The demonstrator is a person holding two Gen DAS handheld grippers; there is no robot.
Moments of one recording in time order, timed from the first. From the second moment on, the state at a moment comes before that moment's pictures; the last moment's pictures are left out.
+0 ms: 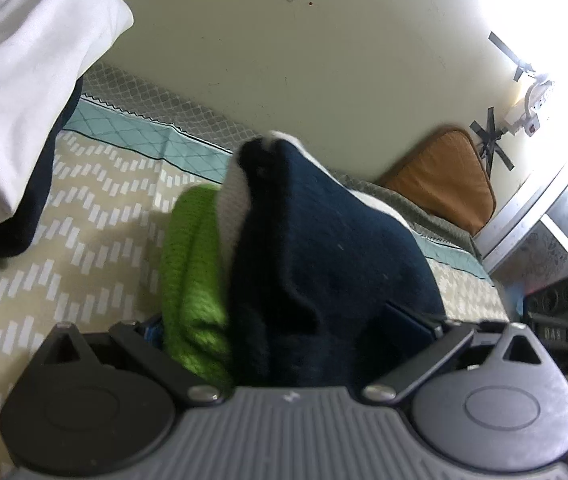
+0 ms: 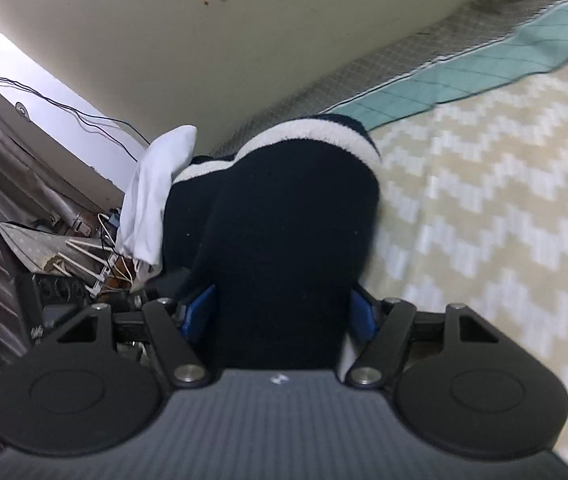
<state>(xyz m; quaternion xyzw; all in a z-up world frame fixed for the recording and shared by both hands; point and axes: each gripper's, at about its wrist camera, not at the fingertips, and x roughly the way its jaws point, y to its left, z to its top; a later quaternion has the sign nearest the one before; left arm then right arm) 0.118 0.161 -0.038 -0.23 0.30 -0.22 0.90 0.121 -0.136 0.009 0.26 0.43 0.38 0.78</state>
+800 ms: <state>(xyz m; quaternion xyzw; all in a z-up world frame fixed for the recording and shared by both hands) 0.318 -0.120 0.033 -0.20 0.32 -0.35 0.86 0.170 -0.315 0.071 0.09 0.21 0.12 0.97</state>
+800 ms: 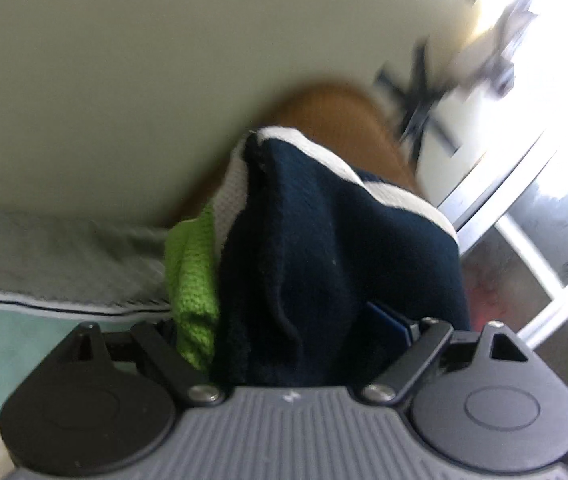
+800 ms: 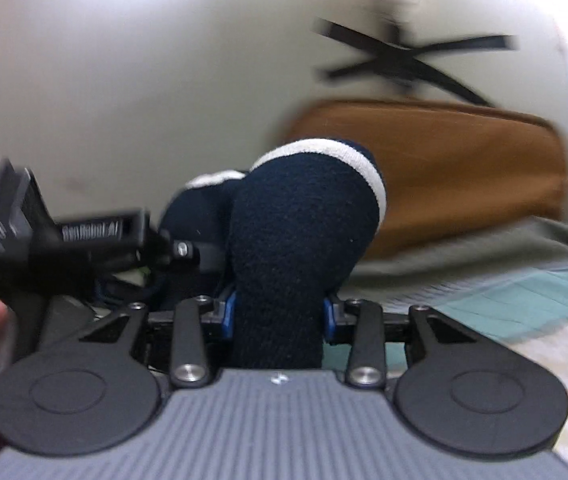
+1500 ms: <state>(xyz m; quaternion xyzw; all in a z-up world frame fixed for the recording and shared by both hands) 0.254 -0.128 0.046 -0.12 0.36 -0.24 0.89 0.138 -0.366 -0.034 0.20 0.32 0.12 0.92</state>
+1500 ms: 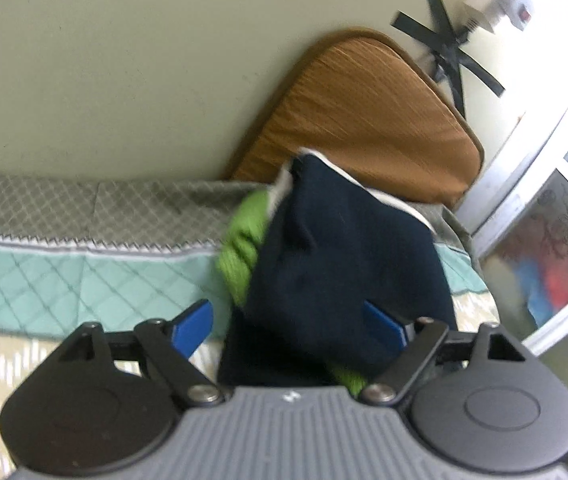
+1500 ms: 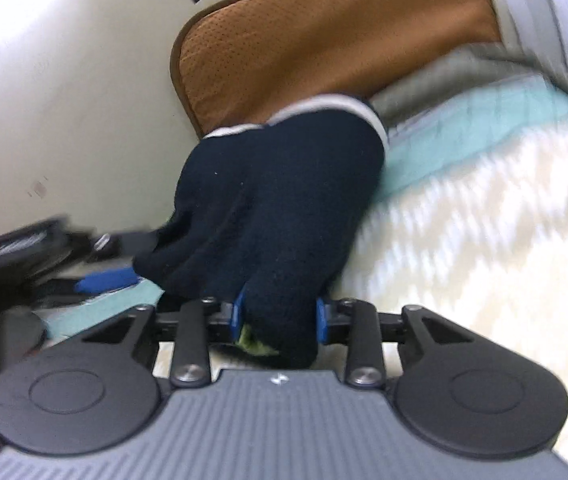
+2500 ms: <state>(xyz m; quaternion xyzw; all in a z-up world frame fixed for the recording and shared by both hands) 0.042 0.003 0.221 0.05 0.07 -0.13 0.99 -0.120 -0.456 0.267 -0.12 0.03 -0.05 0.99</state>
